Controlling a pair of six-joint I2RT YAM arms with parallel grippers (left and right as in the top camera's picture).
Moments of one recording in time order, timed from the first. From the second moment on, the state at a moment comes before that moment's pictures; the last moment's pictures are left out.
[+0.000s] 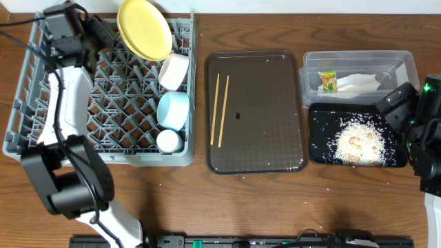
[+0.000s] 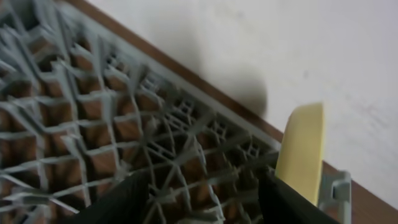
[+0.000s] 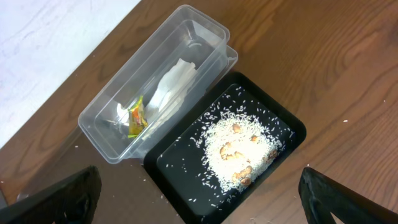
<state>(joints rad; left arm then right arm) 0.24 1.89 1.55 -0.26 0.12 -0.44 -0.06 1.11 1.46 -1.21 0.33 0.76</state>
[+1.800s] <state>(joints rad) 0.06 1.63 1.55 -0.48 0.19 -0.34 -0.06 1.11 1.46 -1.21 0.33 0.76</state>
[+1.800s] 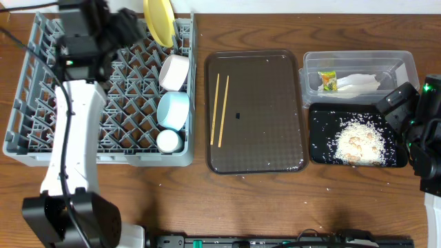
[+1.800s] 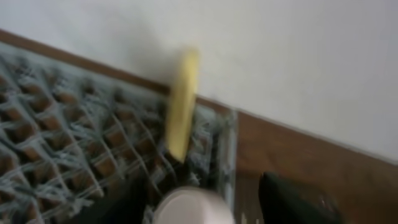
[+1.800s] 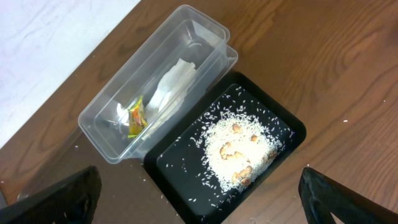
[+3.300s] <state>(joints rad) -0.56 2.08 1.55 -0.92 -0.02 -0.12 -0.06 1.11 1.46 -1.21 0.33 0.76</state>
